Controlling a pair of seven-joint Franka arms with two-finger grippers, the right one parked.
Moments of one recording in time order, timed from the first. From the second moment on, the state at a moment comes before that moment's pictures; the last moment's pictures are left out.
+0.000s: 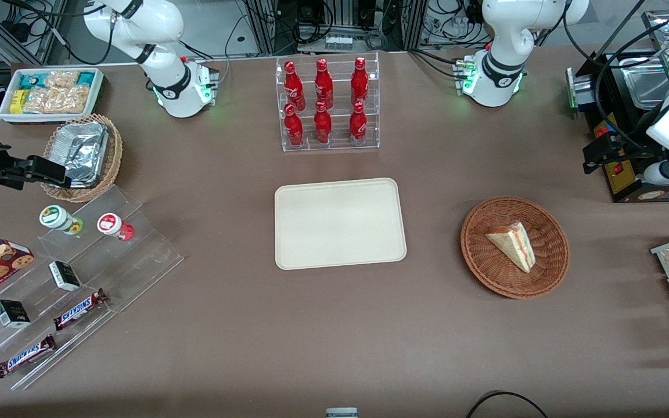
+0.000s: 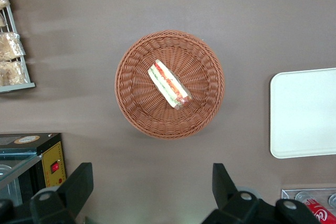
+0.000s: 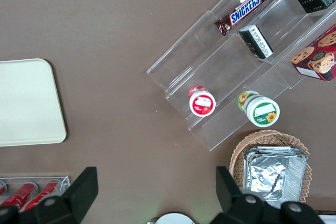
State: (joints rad) arm -0.07 0.00 0.00 -1.56 0.02 1.54 -0.04
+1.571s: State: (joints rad) arm -0.07 0.18 -0.01 -1.88 0.01 2.02 -0.32
